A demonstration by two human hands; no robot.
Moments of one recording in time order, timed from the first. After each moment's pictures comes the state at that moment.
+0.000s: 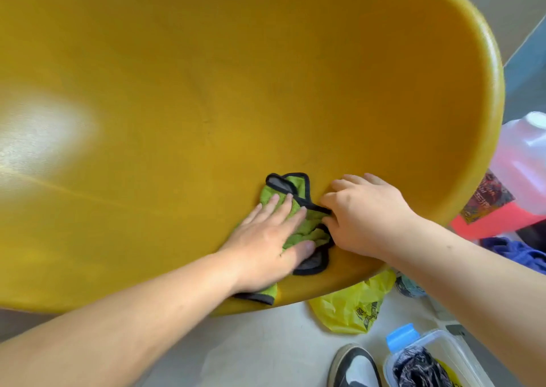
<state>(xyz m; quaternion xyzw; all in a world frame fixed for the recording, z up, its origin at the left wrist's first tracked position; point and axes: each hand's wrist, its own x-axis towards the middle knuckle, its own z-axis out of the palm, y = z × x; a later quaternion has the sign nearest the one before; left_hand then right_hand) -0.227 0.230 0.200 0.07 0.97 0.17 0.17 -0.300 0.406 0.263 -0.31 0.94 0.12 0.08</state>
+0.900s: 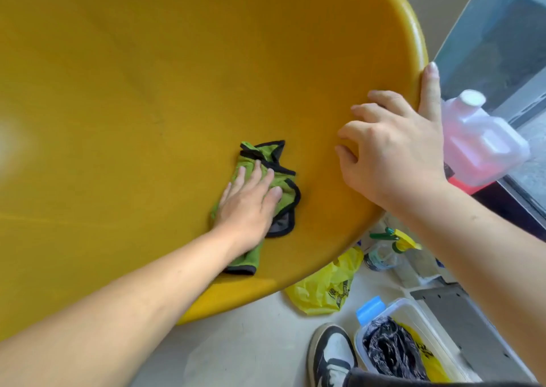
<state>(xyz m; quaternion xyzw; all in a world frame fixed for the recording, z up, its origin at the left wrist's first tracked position) -0.279 0.261 0.188 -0.01 0.96 0.28 0.09 -0.323 0.465 0.317 -0.21 0.95 0.06 -0.22</state>
